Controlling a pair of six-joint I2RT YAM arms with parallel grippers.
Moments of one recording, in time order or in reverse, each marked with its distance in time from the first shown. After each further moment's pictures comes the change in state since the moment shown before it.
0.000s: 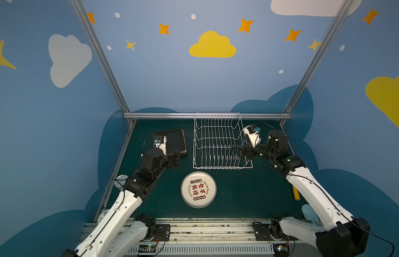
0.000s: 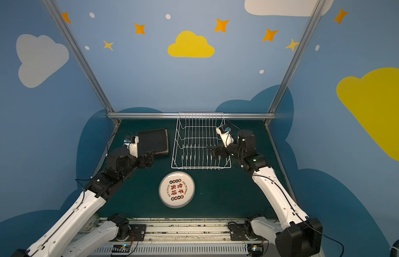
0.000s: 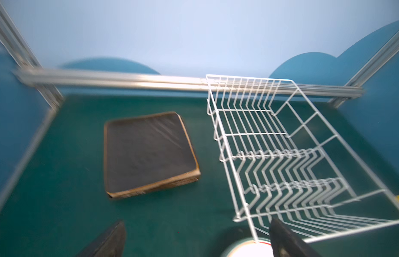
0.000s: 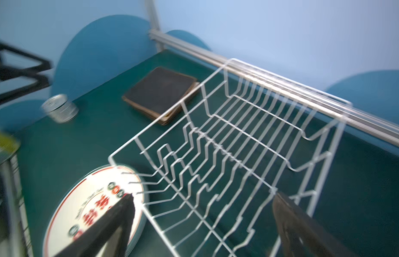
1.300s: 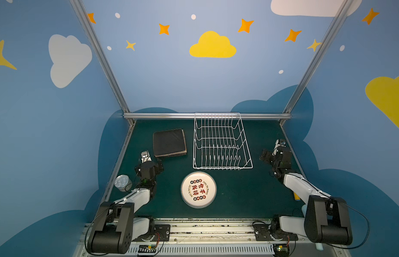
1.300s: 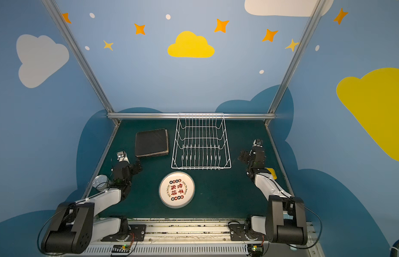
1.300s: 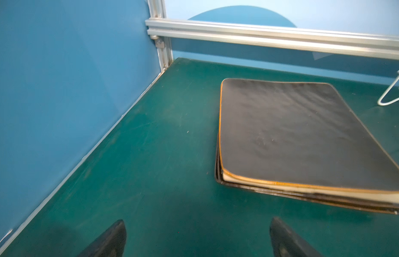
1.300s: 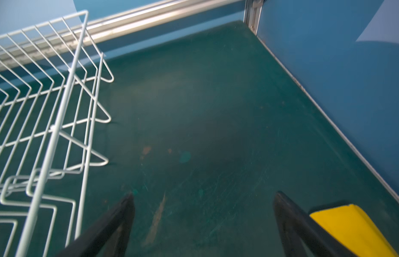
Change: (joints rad) left arm 0.379 0.420 -0.476 0.876 -0.099 0.031; right arm -0.289 0.149 -0.428 0.447 0.513 0.277
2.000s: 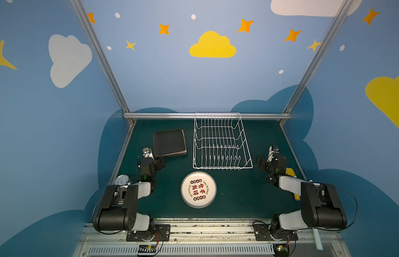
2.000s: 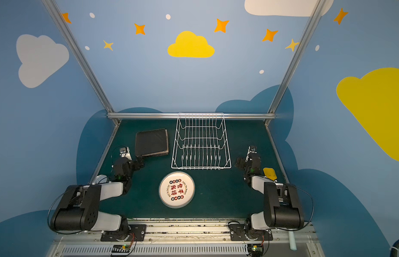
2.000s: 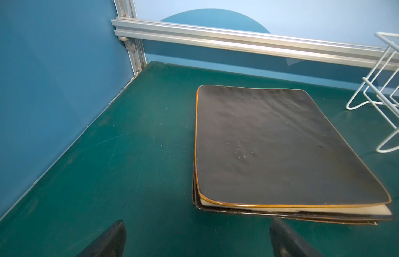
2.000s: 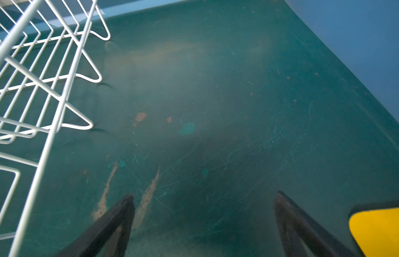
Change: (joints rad) left arm 0.042 0.167 0.045 0.153 0.161 0.024; right arm 0.017 0.148 -0.112 0.230 -0.043 -0.068
